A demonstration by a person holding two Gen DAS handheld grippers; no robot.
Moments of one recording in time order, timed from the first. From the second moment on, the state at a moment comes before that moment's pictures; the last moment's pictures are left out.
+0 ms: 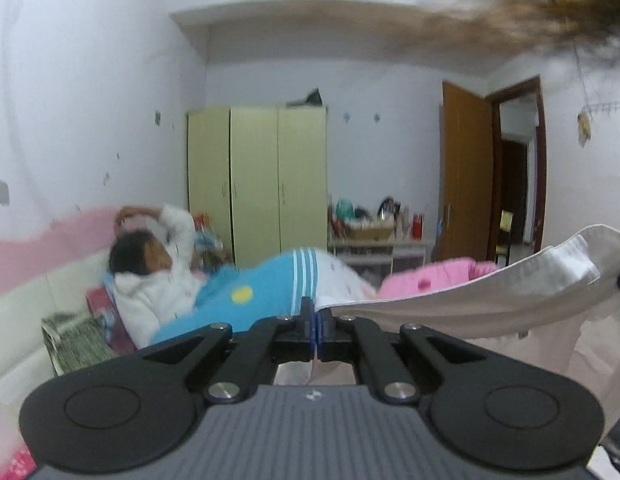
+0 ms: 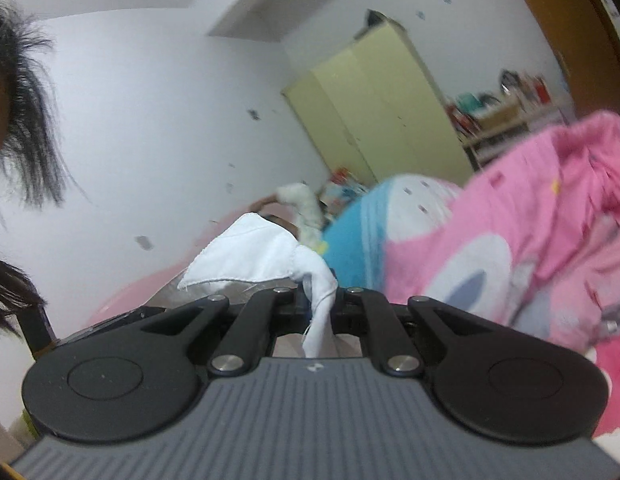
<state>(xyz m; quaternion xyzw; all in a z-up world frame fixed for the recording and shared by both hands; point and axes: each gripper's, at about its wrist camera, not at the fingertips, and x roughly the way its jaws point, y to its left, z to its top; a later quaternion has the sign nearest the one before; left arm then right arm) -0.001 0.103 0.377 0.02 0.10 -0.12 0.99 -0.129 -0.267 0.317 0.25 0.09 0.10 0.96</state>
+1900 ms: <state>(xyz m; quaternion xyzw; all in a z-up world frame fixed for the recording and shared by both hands) 0.376 -0.023 -0.177 0.18 0.52 -0.17 0.82 0.192 -0.434 -0.171 0.38 0.44 -0.03 0.81</state>
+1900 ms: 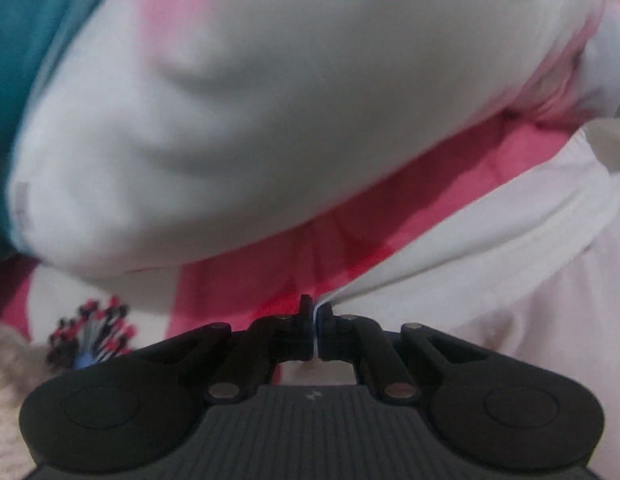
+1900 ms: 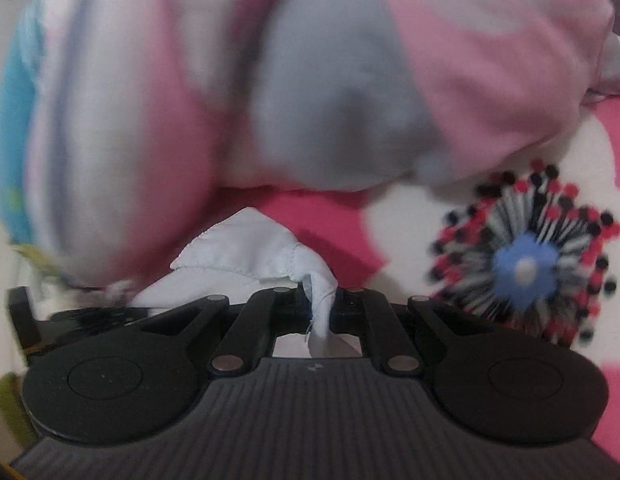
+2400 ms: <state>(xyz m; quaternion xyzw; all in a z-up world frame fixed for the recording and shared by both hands) 0.380 0.058 -0.180 -0.01 0.53 -0.17 0.83 0.176 -0.461 -0.229 0.58 0.36 -0.07 0.73</state>
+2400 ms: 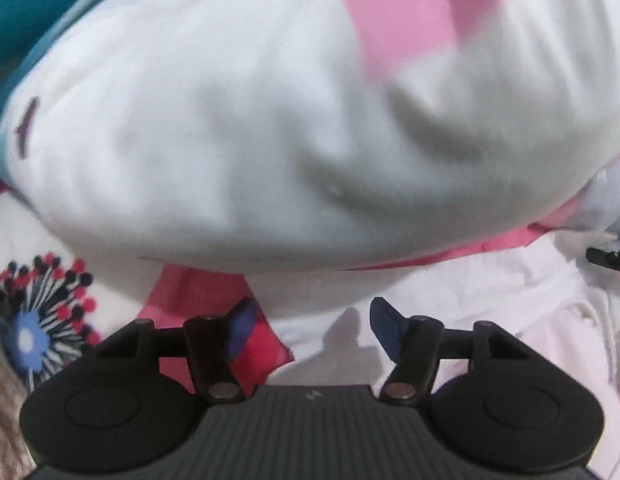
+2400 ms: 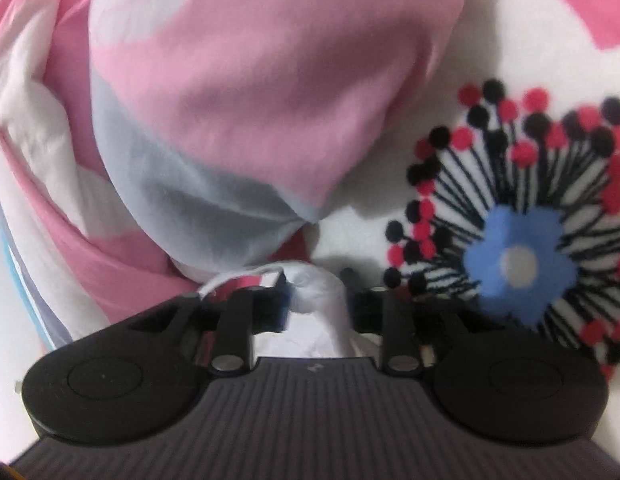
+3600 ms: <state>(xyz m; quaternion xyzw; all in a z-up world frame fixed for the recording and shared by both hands) -0.017 0.294 -0.036 -0.08 0.61 -0.05 0.79 0.127 -0.066 -0.072 0.40 0.52 0.16 0.74</state>
